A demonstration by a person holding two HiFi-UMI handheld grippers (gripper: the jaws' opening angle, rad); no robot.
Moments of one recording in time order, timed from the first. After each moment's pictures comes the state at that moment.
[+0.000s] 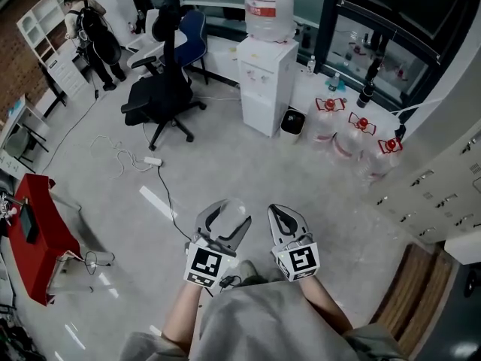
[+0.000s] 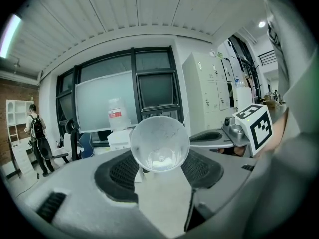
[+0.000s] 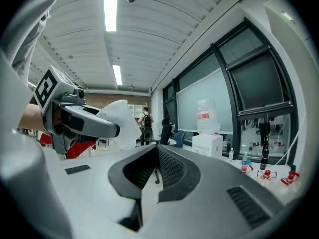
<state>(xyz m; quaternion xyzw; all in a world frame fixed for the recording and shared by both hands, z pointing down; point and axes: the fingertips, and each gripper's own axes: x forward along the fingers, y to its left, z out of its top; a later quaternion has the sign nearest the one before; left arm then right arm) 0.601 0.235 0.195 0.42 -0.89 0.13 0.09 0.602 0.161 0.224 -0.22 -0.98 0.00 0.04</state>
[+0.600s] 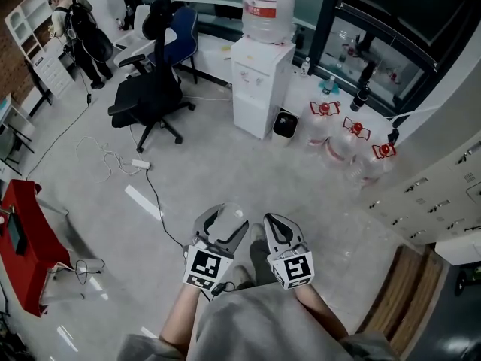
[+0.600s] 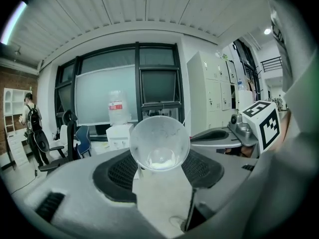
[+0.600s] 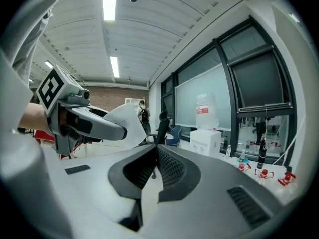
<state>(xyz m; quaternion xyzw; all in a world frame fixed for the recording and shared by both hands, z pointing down) 0.547 0.249 0.226 0.43 -0.89 0.11 0.11 0.564 0.178 0.248 -0.19 -0.98 -0.02 0.07</state>
